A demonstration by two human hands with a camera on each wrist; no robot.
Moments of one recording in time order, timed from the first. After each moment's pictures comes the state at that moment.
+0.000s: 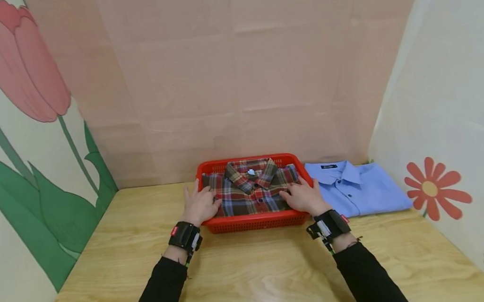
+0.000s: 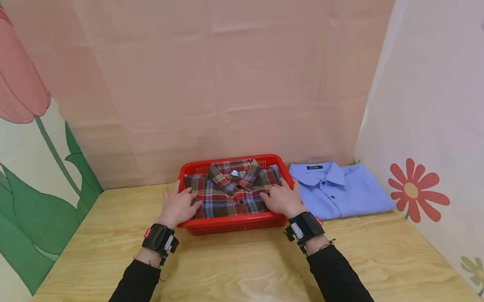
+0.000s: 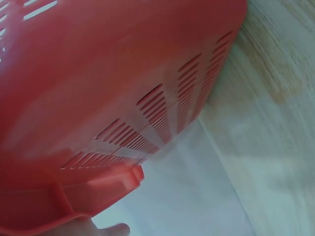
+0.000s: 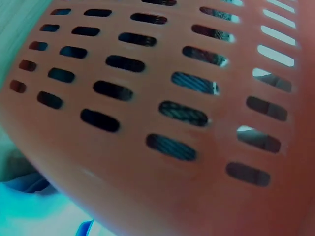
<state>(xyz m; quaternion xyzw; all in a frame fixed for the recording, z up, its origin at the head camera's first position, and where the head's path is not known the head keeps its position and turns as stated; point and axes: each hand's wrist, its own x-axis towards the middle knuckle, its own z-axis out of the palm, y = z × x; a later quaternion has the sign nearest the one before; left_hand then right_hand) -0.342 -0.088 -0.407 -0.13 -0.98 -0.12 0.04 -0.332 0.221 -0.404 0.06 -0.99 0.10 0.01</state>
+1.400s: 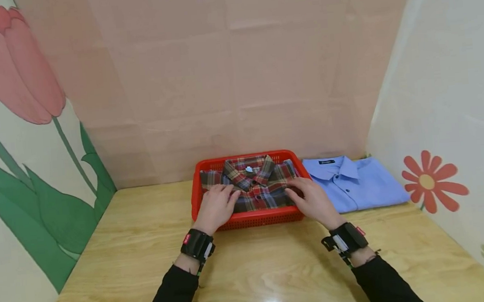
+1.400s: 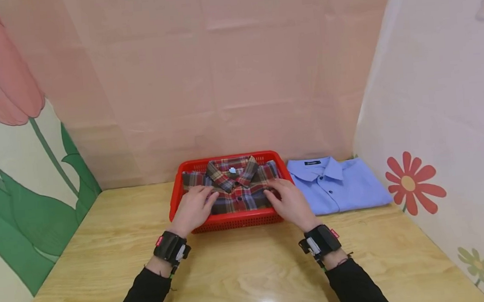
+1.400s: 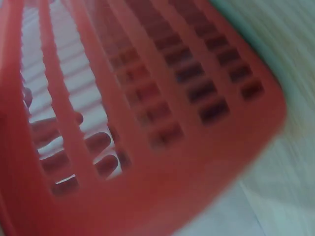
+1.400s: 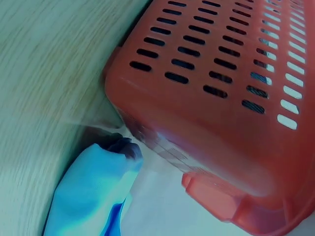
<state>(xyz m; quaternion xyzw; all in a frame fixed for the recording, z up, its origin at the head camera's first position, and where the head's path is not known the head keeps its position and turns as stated) -0.318 -0.048 -0.412 -0.22 -0.94 -0.17 0.17 -0.304 0.244 -0.428 0.18 -0.92 0.24 0.26</state>
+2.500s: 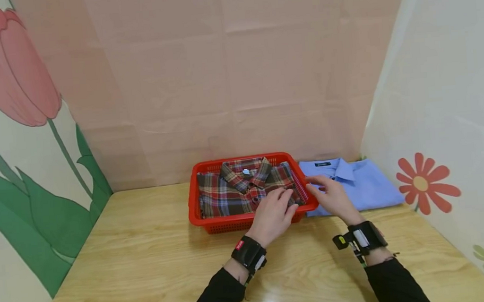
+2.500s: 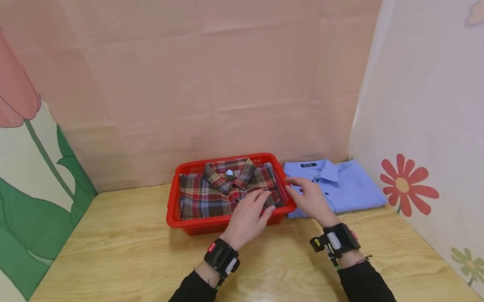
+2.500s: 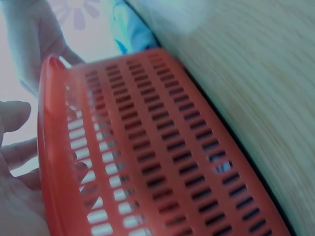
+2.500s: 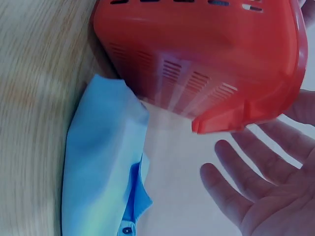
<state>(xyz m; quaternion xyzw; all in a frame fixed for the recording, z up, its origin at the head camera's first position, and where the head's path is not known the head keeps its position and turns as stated) -0.282 0.078 -0.419 -0.36 -0.89 -0.20 0.21 -0.304 0.306 -0.423 0.12 -0.90 0.35 0.21</state>
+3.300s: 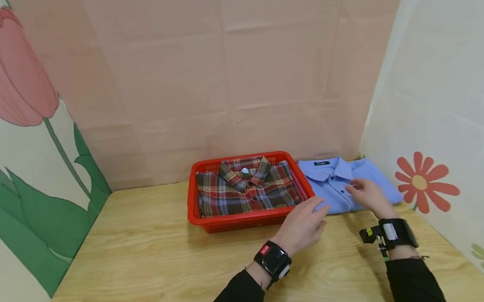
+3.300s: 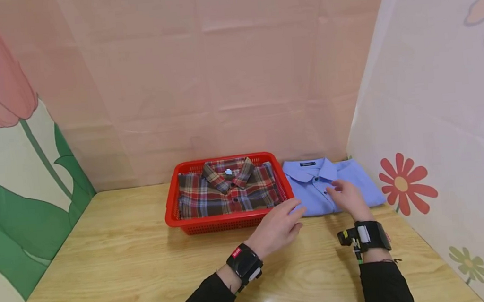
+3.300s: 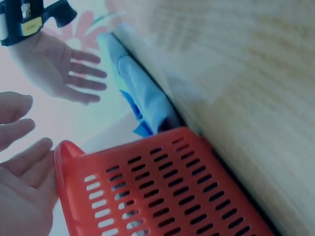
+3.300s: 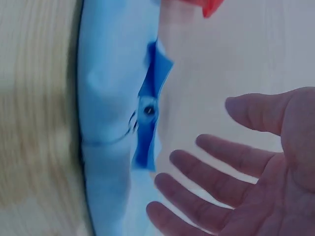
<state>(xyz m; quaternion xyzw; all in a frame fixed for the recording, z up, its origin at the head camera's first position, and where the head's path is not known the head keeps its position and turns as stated) -0.261 0.135 -0.429 -0.48 -0.83 -0.11 0.27 -0.296 0.405 -0.424 -0.05 -0.95 0.29 0.08</state>
